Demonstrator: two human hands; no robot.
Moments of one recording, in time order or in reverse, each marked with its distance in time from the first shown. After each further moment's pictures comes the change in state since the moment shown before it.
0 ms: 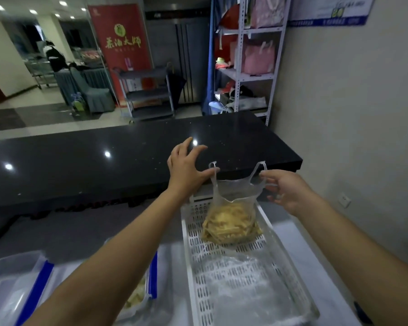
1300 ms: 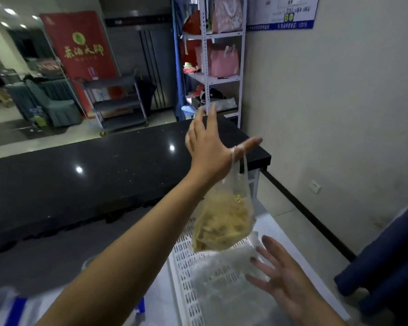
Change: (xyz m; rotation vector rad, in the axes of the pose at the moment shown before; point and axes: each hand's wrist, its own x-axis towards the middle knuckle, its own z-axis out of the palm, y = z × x) left_hand 0.006 0.152 -0.019 -0.382 0.000 0.077; right_hand -0.133 0.122 -0.029 0.556 0.008 0.260
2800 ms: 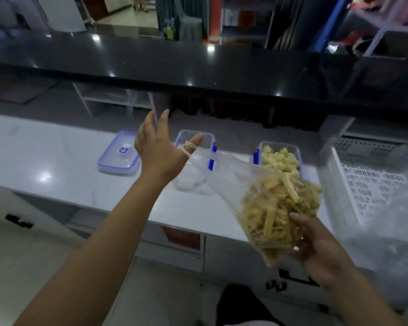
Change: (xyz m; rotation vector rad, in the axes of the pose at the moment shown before) left_hand -0.391 -0.212 -0.439 0.540 0.357 -0.612; right_hand -0.164 0.280 0.162 -0.463 -0.322 0.124
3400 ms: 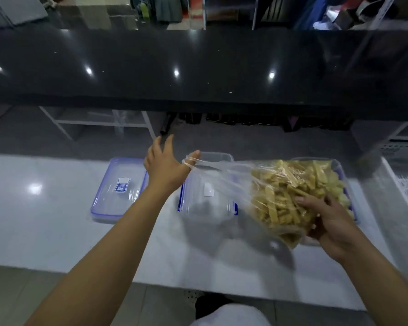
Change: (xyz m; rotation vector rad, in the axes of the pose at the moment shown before) left_hand 0.166 -0.107 0.101 0.055 -0.288 -0.086; right_hand 0.154 -0.045 0.092 -0.113 0.143 -0.086
